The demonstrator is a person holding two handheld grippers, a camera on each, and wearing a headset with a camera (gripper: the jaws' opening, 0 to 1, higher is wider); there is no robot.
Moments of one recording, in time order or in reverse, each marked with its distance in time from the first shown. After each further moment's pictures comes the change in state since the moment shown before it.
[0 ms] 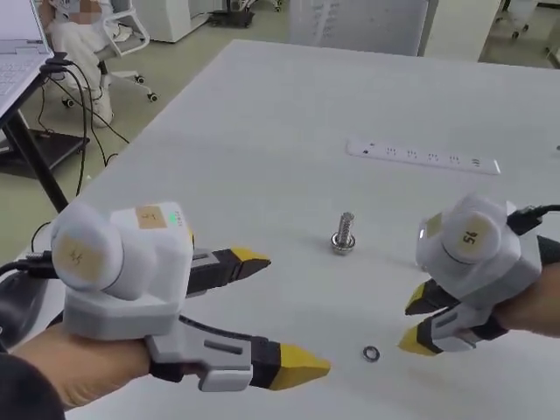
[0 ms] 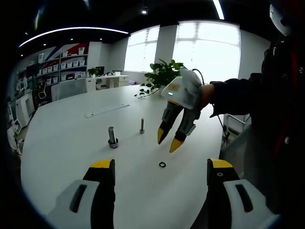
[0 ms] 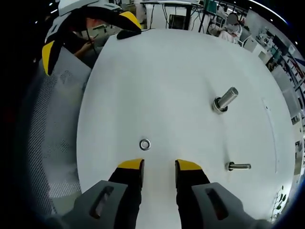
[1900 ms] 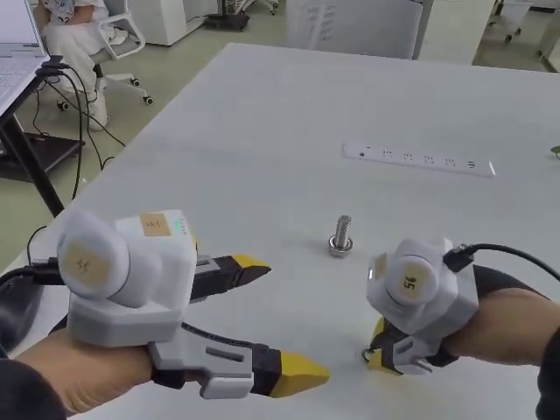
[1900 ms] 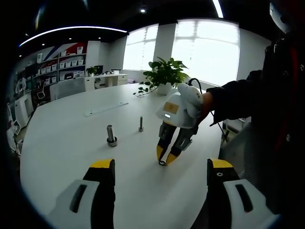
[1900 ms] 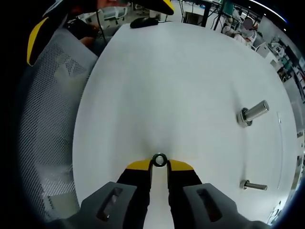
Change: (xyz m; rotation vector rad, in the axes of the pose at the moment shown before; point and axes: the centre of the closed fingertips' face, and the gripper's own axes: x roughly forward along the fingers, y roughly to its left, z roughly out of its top) left arm 0.003 0.000 -0.006 0.006 0.014 -0.009; right arm 0.035 0.021 0.007 -0.098 0.036 0.029
